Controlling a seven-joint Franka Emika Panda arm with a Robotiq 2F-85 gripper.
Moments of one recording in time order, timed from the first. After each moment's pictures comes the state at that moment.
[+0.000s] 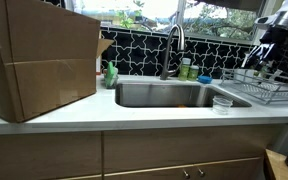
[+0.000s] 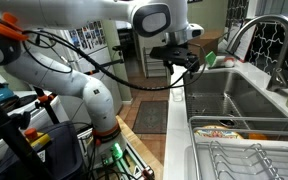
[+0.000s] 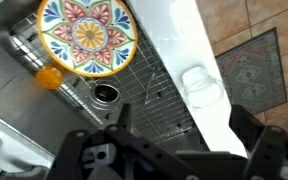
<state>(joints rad) -0.07 -0.76 -0.51 -2.51 -0.12 2.02 -0.73</state>
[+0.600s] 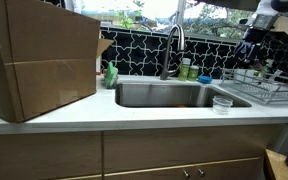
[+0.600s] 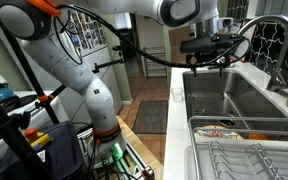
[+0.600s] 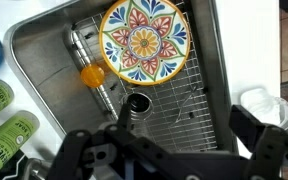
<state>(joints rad) -0.09 -0.47 -0.52 -2.28 -0.17 2.06 -0.96</state>
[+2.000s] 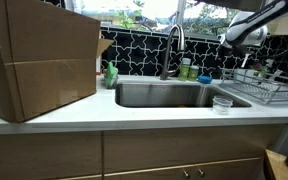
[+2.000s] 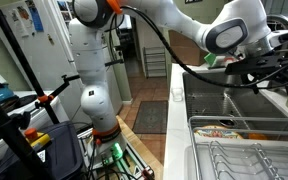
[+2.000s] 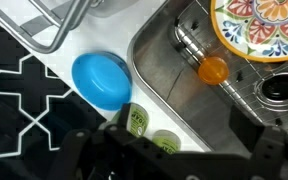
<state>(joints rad) -0.30 0.11 -0.46 -2.01 -0.06 2.55 -0.68</state>
